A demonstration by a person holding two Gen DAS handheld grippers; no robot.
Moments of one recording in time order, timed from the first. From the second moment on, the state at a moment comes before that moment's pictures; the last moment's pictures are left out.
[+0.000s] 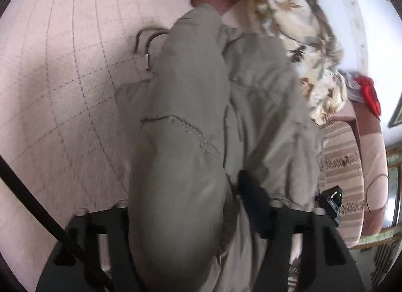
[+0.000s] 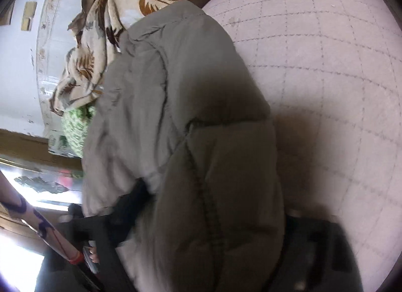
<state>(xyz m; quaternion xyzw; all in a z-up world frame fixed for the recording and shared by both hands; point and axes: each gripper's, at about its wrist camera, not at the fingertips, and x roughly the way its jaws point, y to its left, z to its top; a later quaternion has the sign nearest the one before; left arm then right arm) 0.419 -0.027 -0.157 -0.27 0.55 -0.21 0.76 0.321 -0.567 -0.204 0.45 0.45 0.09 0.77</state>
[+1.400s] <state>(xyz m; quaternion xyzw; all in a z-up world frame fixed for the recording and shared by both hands) 0.211 -0.052 -0.065 0.05 0.33 0.09 0.94 0.177 -0.441 -0.123 0.15 0.40 -0.09 0.90</state>
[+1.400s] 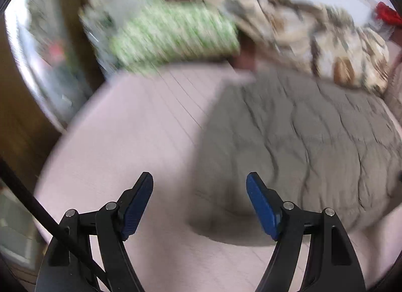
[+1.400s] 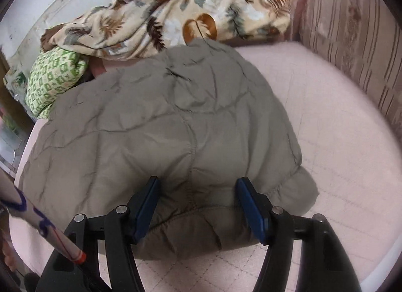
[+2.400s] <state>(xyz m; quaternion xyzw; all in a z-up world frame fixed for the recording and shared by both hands) 0.018 -0.089 -0.073 -0.06 0.38 0.00 0.92 0.000 -0.298 -0.102 0.11 0.38 -0.11 0.91</state>
